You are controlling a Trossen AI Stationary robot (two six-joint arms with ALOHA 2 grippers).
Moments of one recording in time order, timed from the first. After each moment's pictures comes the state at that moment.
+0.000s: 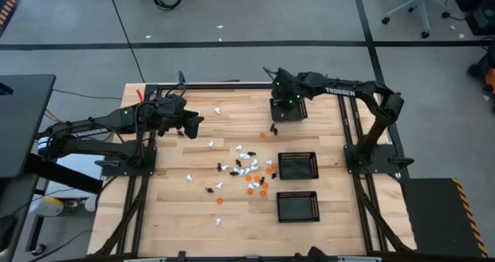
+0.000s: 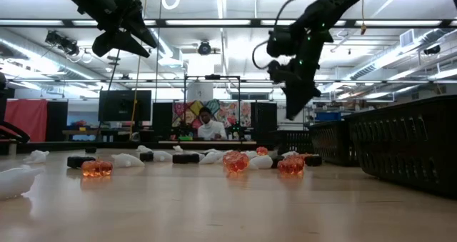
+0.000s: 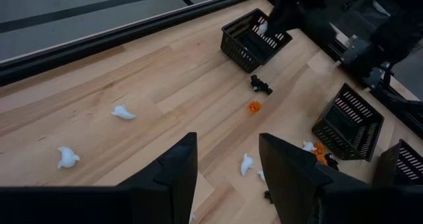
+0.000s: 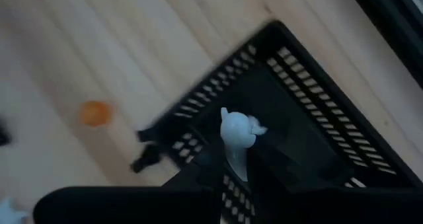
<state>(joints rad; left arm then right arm) 0.25 0.82 0.76 -0.51 -0.22 -0.59 -0.57 1.70 1.25 -0.77 -0.03 0.11</state>
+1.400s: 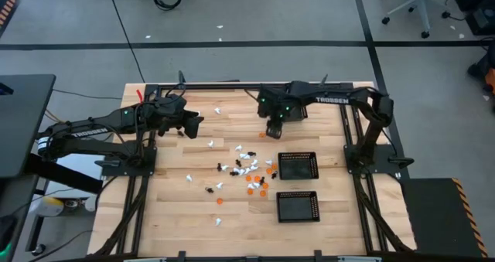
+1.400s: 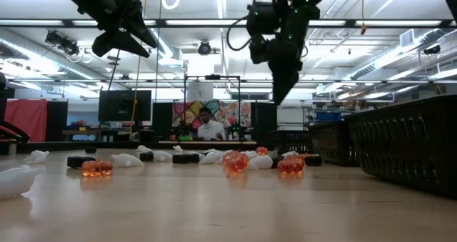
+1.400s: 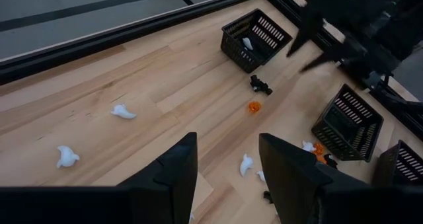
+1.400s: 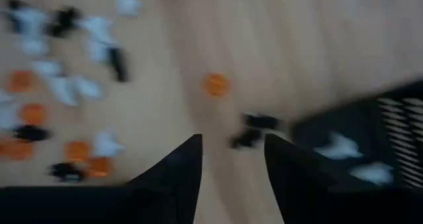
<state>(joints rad) 0.25 0.82 0.76 -0.51 -0.22 -0.60 -0.33 1.78 1.46 -0.95 -0.07 -0.02</state>
